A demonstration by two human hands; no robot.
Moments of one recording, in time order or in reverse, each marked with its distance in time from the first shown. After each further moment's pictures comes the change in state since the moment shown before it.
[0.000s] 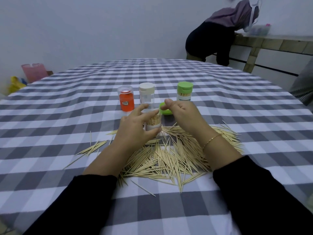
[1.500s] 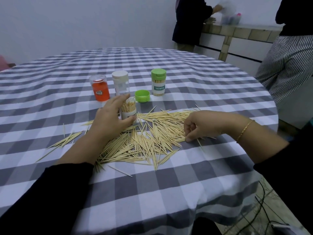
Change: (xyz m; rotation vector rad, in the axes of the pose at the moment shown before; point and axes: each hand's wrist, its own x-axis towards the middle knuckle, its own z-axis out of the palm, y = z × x) left_hand -0.004 0.001 0.003 -0.093 -0.032 -0.004; right_hand -0.066 0.016 -0.095 -0.759 -0.659 0.298
